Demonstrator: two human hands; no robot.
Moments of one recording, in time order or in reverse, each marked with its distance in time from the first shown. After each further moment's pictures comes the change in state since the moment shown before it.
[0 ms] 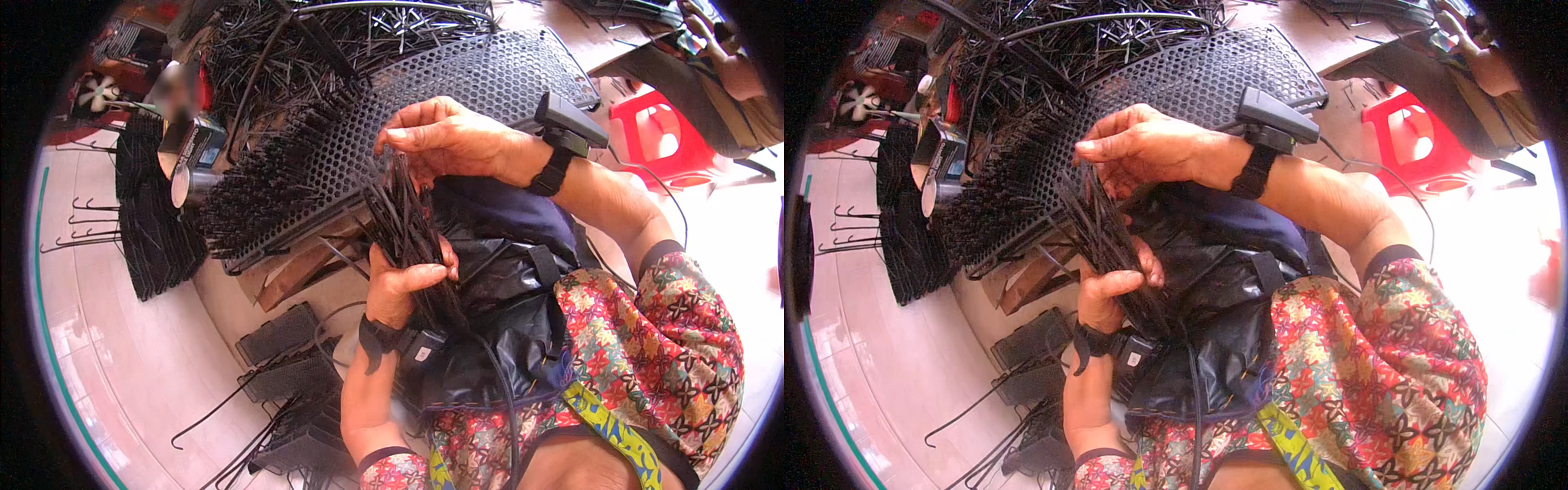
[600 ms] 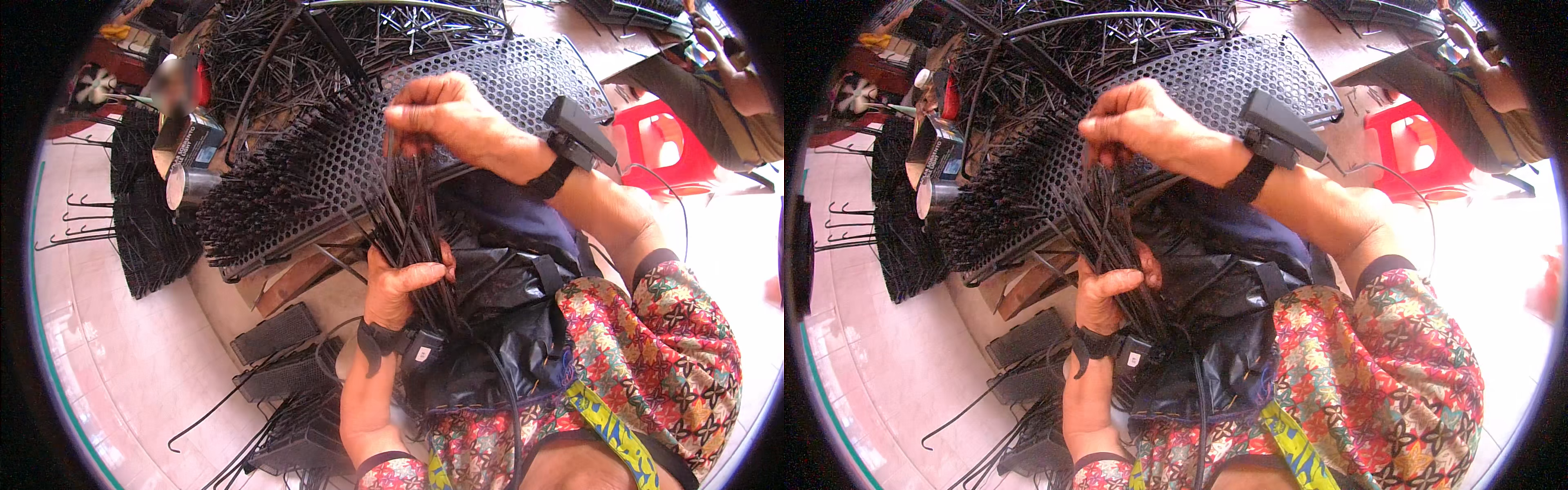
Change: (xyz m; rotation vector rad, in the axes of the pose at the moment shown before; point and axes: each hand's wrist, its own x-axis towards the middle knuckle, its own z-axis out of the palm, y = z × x) left_hand 0.012 0.007 0.001 -0.040 0.074 0.012; right_hand 0.019 -0.022 0.005 -0.507 0.380 -0.222
